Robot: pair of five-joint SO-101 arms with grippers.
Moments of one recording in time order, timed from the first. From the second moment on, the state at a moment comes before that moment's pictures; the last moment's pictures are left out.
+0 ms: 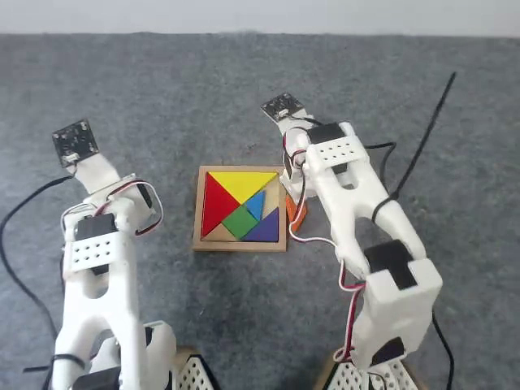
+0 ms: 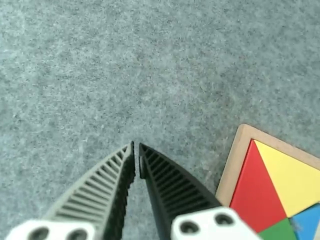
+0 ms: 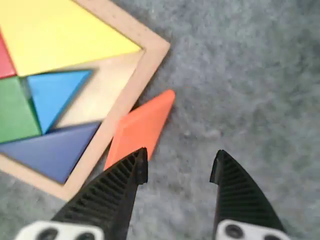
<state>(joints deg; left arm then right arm) -20.3 -32.1 59.1 38.6 17.6 -22.2 18.0 2.5 69.7 14.1</state>
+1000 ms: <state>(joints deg) -20.3 -32.1 59.1 38.6 17.6 -26.7 22.7 3.9 63.8 22.1</state>
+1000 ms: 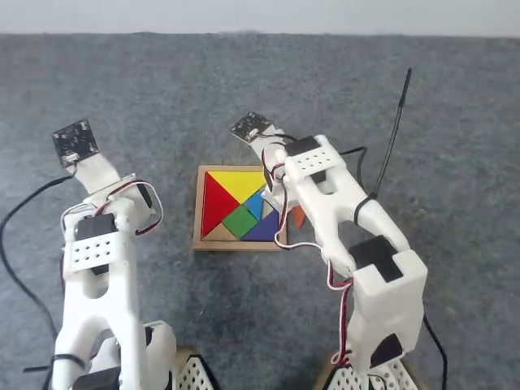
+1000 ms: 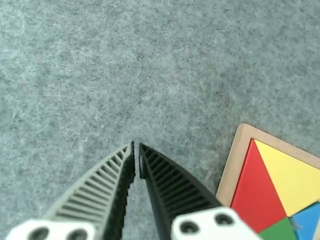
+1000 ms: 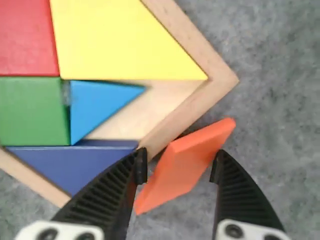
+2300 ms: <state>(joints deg) -20.3 -32.1 59.1 38.6 17.6 -22.3 24.2 -3.9 73.6 23.3</state>
